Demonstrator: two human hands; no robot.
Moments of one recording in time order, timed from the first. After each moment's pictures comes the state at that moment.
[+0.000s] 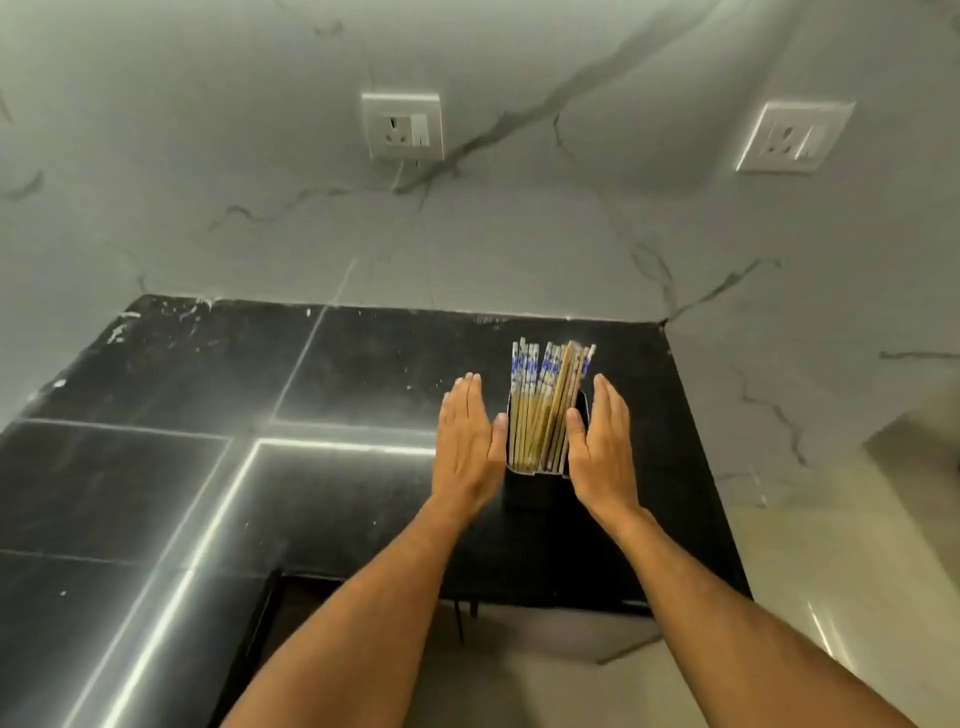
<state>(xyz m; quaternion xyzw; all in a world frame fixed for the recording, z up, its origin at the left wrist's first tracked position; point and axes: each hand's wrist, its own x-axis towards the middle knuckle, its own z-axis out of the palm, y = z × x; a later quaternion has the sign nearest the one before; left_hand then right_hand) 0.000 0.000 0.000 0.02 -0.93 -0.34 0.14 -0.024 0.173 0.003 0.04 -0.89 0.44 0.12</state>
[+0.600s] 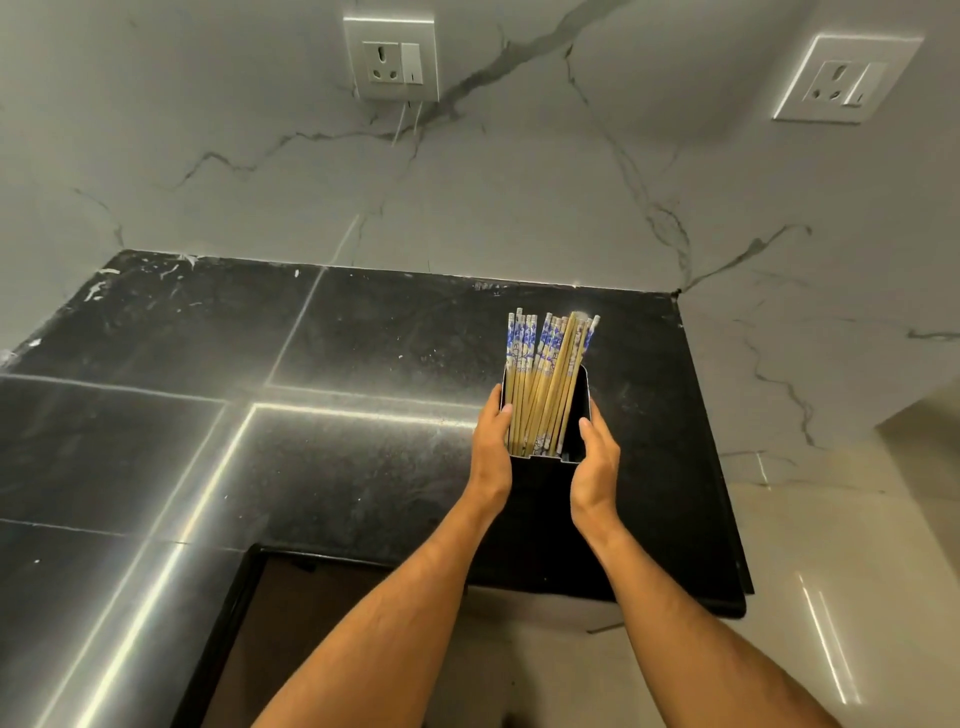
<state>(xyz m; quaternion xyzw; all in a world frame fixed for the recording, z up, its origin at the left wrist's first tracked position) -0.009 0.049 -0.018 0.11 -0.67 -0.73 0.06 -0.012 0.164 -0.026 -0.06 -0.62 0.79 0.01</state>
